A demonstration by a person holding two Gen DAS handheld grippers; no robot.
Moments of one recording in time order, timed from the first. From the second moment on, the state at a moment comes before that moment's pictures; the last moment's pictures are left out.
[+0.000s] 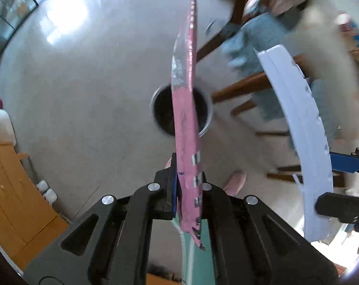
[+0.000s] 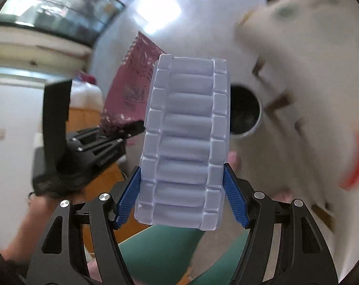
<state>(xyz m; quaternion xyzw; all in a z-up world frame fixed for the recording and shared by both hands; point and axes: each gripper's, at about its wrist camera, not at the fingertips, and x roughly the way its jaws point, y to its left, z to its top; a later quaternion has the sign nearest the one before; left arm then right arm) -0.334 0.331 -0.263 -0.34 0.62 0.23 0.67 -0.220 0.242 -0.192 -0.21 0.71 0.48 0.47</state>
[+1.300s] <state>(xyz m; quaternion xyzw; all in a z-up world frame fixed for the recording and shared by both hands) -0.294 0.364 -0.275 -0.25 0.63 0.16 0.72 -0.213 0.230 -0.236 -0.27 0.64 0.45 0.56</state>
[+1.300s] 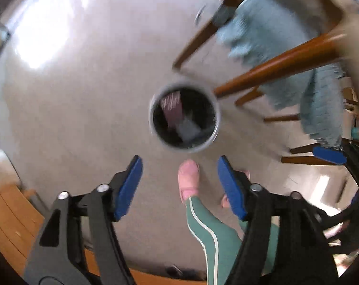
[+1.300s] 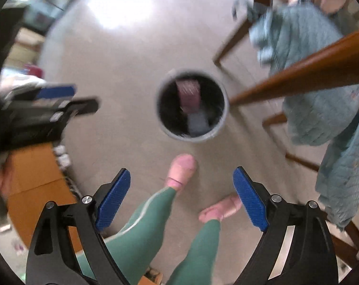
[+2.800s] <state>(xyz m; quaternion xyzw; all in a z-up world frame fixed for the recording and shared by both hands) 0.051 0.031 -0.131 -0.03 0.59 -0.04 0.81 0.116 -0.181 -0.118 0.14 0.65 0.12 0.74</state>
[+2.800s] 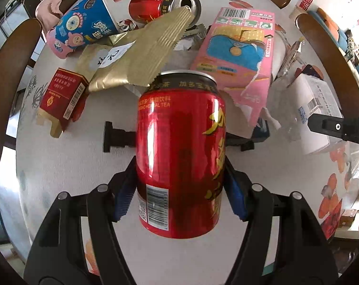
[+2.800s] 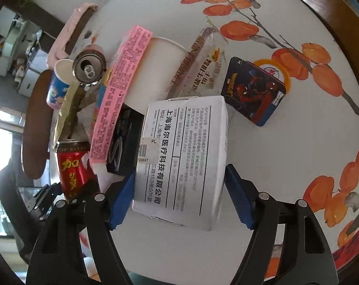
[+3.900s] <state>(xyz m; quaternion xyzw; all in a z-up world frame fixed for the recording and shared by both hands) -0.235 0.240 -0.067 -0.19 0.52 0.18 0.81 -0.062 0.076 -0.032 0.05 0.64 0.43 0.63</state>
